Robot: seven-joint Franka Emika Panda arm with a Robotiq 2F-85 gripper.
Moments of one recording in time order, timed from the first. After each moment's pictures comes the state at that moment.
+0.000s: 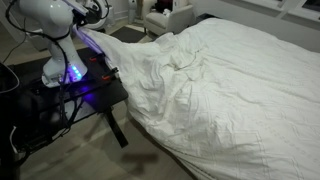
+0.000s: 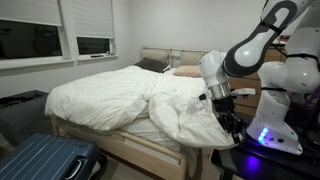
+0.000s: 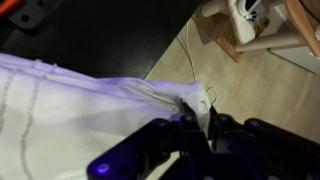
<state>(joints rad) 0.52 -0.24 0.33 -2.78 0.74 2.20 -0.47</state>
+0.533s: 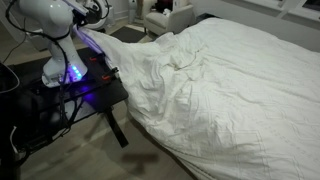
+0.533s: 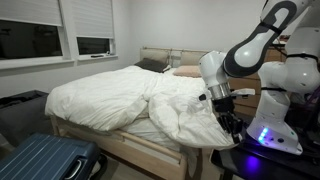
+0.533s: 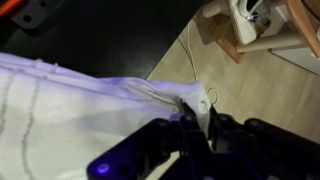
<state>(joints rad) 0.51 -0.23 0.33 -2.78 0.73 2.21 -0.47</state>
